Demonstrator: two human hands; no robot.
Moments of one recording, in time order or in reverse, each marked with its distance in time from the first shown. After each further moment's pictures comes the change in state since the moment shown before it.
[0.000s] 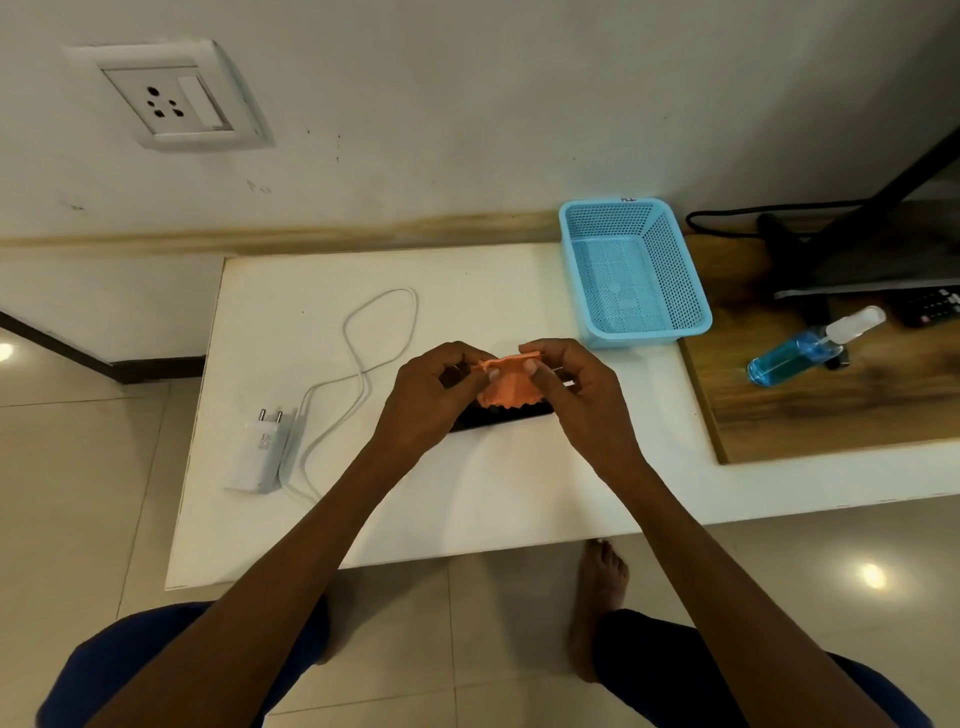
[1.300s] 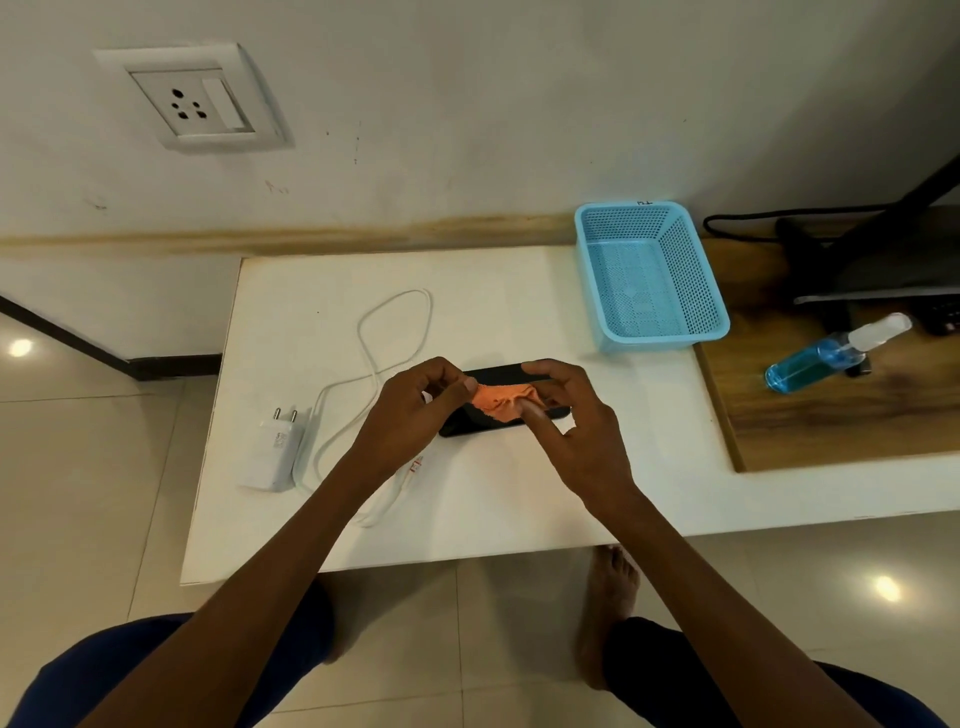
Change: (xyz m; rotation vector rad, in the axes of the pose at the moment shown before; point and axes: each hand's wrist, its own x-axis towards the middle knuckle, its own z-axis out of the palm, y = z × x) left_hand -0.009 -0.019 -0.028 0.095 -0.033 -0.048; right_hand -0.027 0.001 0.019 -0.166 0.000 -0.184
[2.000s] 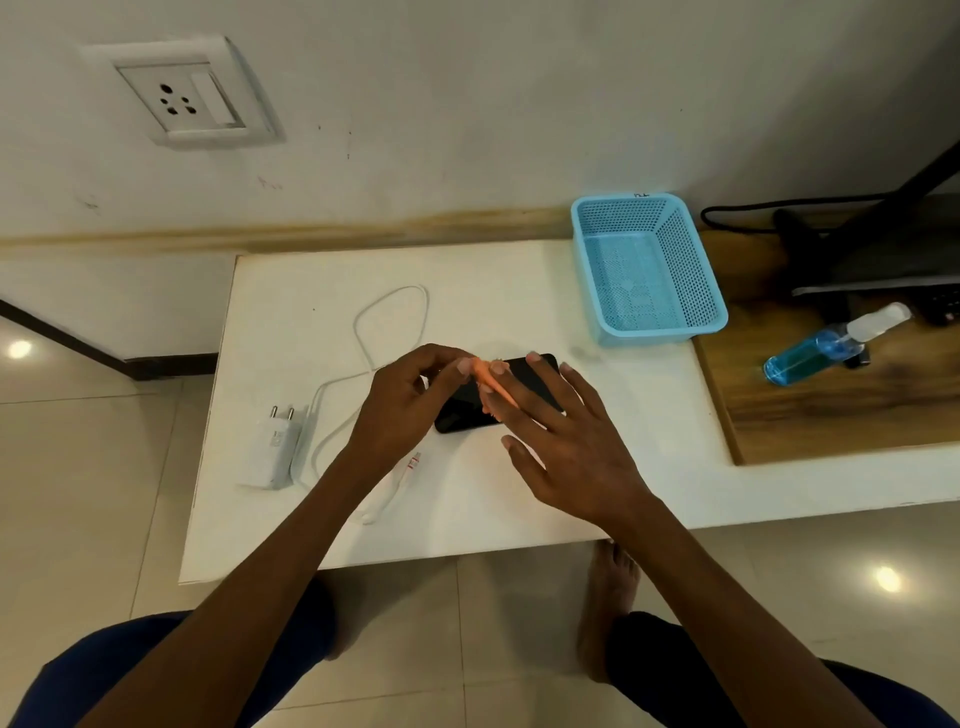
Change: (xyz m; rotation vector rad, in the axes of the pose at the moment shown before) left_hand 0.000 0.002 -0.001 0.062 0.081 0.147; right_hand -0.007 0.022 -0.003 -0.841 -0.251 -0.529
